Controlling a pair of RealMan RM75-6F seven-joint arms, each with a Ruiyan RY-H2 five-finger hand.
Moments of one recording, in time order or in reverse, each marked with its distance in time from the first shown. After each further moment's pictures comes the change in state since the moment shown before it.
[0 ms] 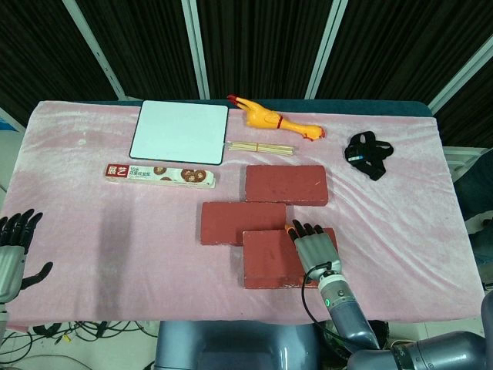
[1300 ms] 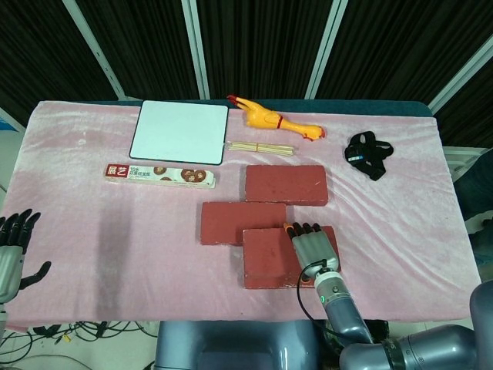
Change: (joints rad) left arm 0.004 0.000 -0.004 -0.005 -0.010 0.005 0.004; right arm 0.050 -0.033 0.005 0.038 0.072 0.003 -0.023
